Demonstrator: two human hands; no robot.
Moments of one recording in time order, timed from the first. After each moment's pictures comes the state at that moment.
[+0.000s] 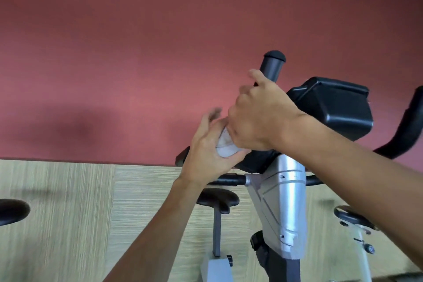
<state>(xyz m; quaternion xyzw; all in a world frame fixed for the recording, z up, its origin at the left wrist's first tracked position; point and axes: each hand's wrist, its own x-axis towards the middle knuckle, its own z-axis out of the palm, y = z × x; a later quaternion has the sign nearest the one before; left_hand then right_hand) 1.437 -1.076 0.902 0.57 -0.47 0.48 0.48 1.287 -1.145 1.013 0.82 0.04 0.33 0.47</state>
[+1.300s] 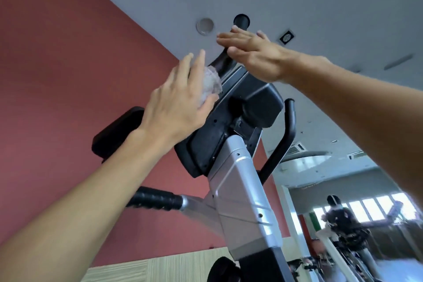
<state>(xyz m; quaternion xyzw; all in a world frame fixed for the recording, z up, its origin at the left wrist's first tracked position) 1.503 -1.094 0.858 0.39 -0.45 0.73 0.34 1.305 -1.162 0.927 0.76 -0.08 0.57 0.30</state>
